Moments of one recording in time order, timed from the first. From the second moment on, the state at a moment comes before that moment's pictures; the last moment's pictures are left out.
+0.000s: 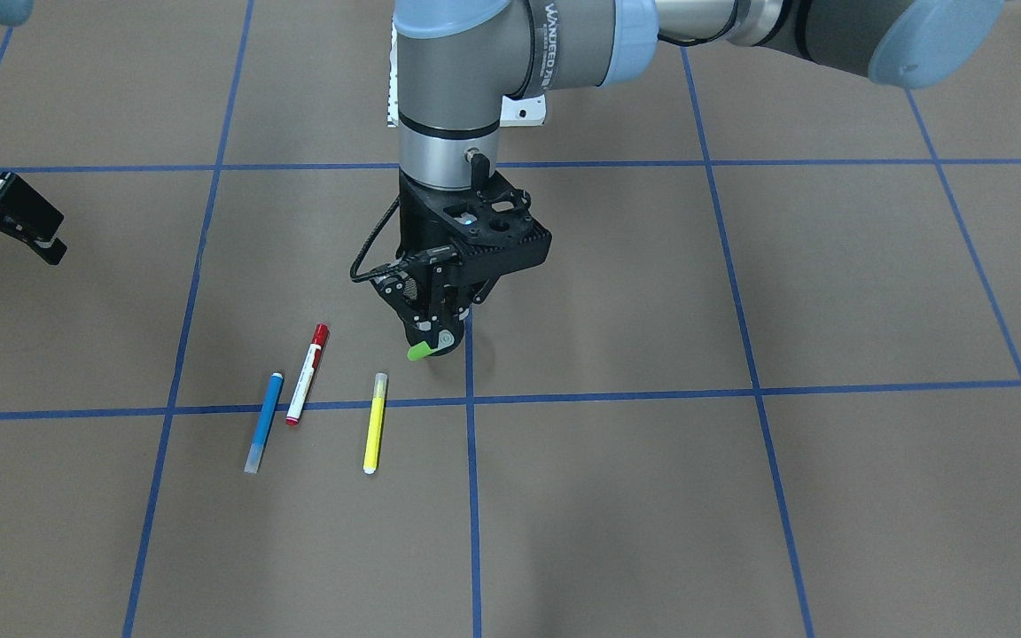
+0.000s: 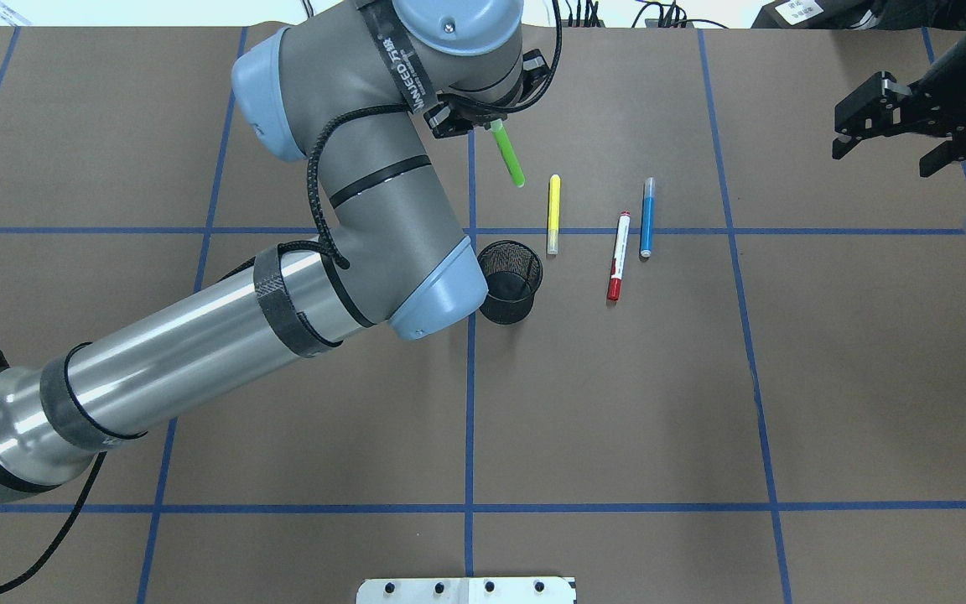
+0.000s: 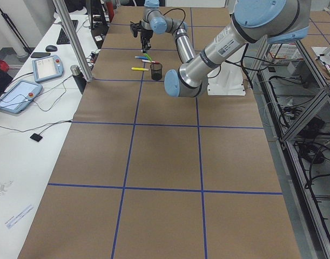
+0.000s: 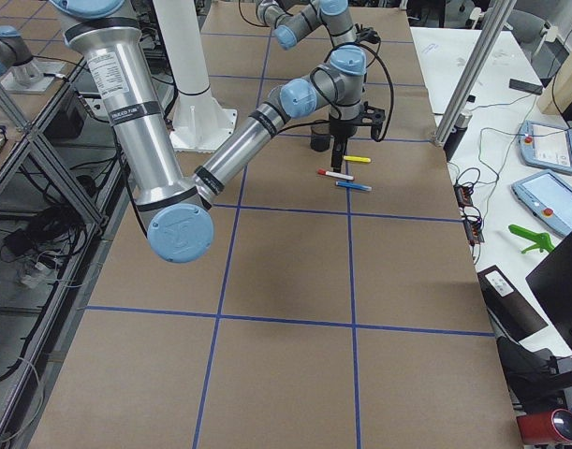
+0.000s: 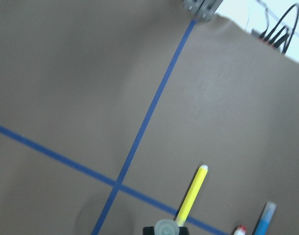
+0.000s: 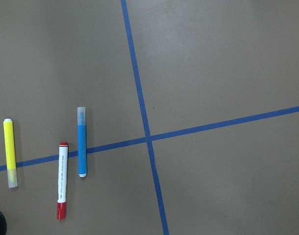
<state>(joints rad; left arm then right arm) -0.67 -2.66 -1.42 -1.63 -1.62 -1.63 1.15 -1.25 2.05 -1.90 2.23 0.83</state>
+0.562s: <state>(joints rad) -0.59 -2.66 -1.25 -1.95 -1.27 -1.68 1.15 -1.25 2.05 -1.87 2.23 0.86</state>
